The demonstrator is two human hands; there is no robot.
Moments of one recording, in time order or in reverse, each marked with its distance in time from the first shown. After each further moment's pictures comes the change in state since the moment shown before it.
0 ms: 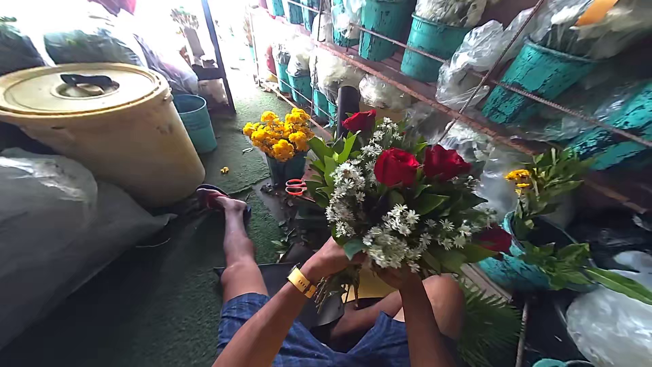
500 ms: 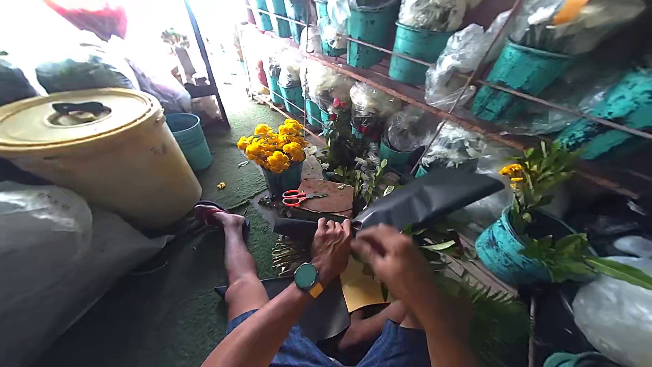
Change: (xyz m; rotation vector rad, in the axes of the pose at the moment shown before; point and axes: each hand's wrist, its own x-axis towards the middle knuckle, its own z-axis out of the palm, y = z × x) left_hand 0.046 -0.005 -0.003 1.942 0.185 -0.052; right_hand -0.079 -0.087 0.172 -1.621 0.215 -0.748
